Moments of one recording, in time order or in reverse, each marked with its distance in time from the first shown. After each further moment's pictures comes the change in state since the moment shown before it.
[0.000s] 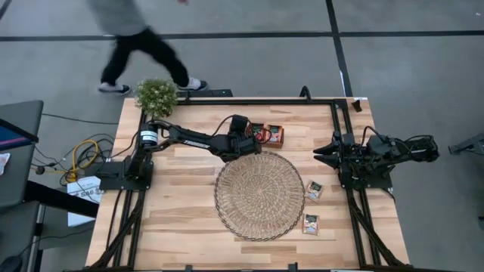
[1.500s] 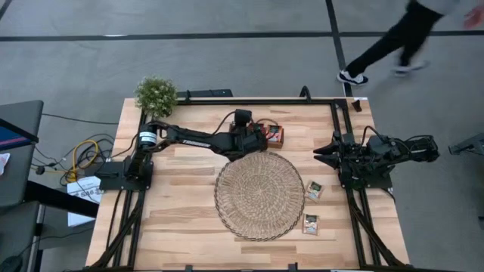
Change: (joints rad) left arm -0.029 -0.013 0.130 0.033 -0.220 0.086; right arm 0.000 0.000 0.000 0.000 0.000 0.008
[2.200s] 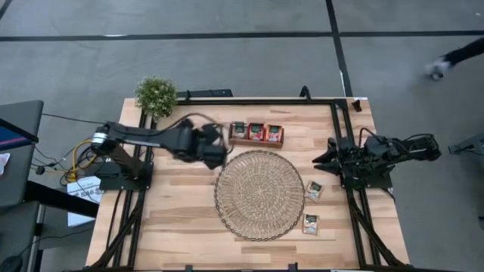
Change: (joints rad) left arm -0.197 -0.438 0.079 -1.157 0.630 -1.570; right arm 0.002 0.051 0.004 0.018 -0.180 0.068
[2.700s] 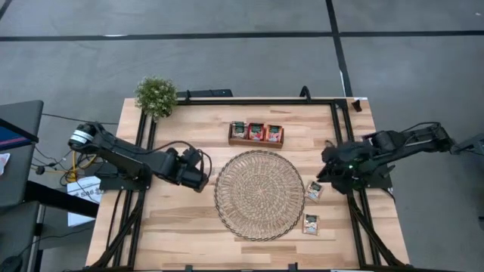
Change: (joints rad) left arm -0.178 -0.231 -0.586 0.344 0.209 -0.337; right arm 0.000 0.468 0.321 -0.565 -0.207 0.104
